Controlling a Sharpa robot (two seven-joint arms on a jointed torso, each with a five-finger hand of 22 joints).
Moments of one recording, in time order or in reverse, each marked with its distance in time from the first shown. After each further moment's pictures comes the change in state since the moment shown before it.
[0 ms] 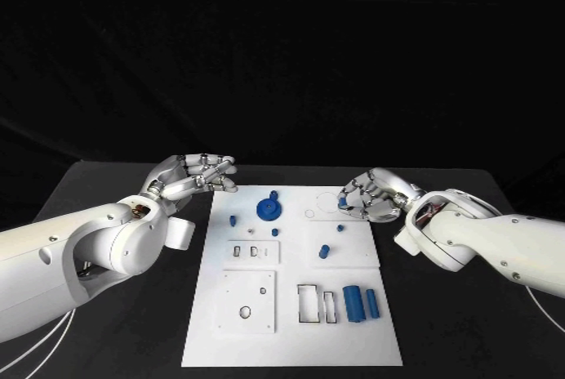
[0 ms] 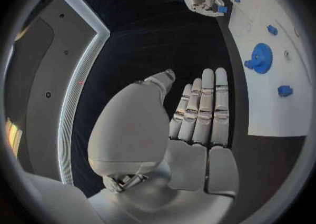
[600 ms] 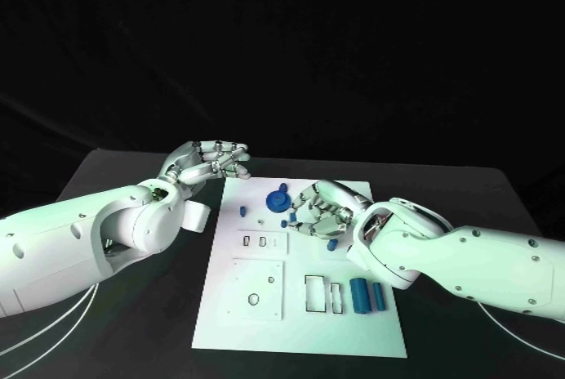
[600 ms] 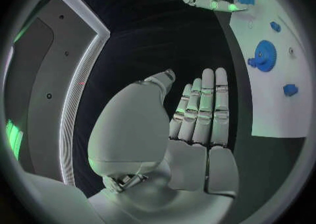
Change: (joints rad) left arm -0.001 0.039 -0.001 -0.055 0.000 0.003 -0.001; left_hand 0.000 0.000 0.000 0.000 0.000 0.000 0.000 0.000 0.000 0.000 0.000 0.000 0.000 0.000 0.000 0.005 0.001 0.000 0.000 0.000 0.000 0.000; right arm -0.039 0.213 -0.001 0.092 -0.162 -0.034 -0.196; right_hand -0.016 0.005 0.004 0.004 0.003 -0.002 -0.002 0.000 -0.001 0.007 -0.007 0.000 0.000 -0.004 -0.004 0.000 0.000 0.000 0.003 -0.003 0.000 0.000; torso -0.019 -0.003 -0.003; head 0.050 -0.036
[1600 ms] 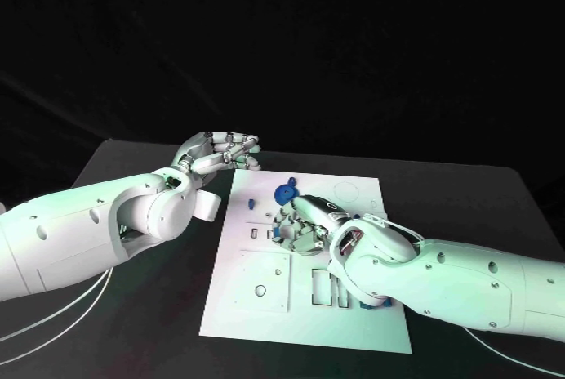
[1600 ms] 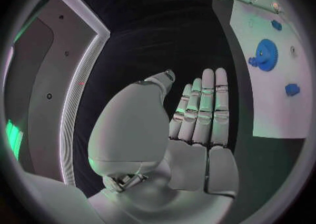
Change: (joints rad) left arm 0.000 0.015 0.000 -0.019 0.000 0.004 -0.002; left_hand -0.004 0.004 0.000 0.000 0.000 0.000 0.000 0.000 0.002 0.000 0.000 0.000 0.001 -0.004 0.004 0.000 0.002 0.000 -0.004 -0.004 0.004 0.001; right arm -0.081 0.135 -0.003 -0.050 -0.210 -0.014 -0.109; right_hand -0.016 -0.016 0.000 0.000 -0.001 -0.005 -0.005 0.019 0.000 0.004 -0.004 0.000 0.000 0.004 -0.003 0.000 0.000 0.000 0.004 -0.004 0.000 0.000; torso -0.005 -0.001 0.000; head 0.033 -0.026
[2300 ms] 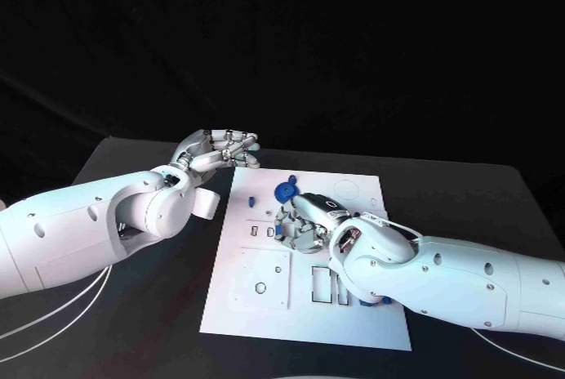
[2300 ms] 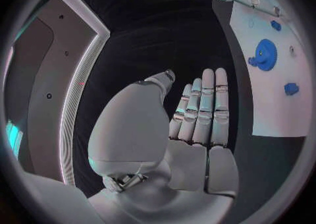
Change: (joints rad) left arm 0.000 -0.004 0.000 0.002 0.000 0.004 -0.005; left_hand 0.000 0.000 0.000 0.000 0.000 0.000 0.000 0.000 0.000 0.000 0.000 0.000 0.000 0.000 0.000 0.000 0.000 0.000 0.000 0.000 0.000 0.000; right arm -0.009 0.011 0.000 -0.020 -0.079 0.001 -0.030; right_hand -0.020 -0.012 0.000 0.000 -0.002 -0.002 -0.002 0.027 0.000 0.000 0.000 0.000 0.001 0.000 0.000 0.000 0.000 0.000 0.000 0.000 0.000 0.001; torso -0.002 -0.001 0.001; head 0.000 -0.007
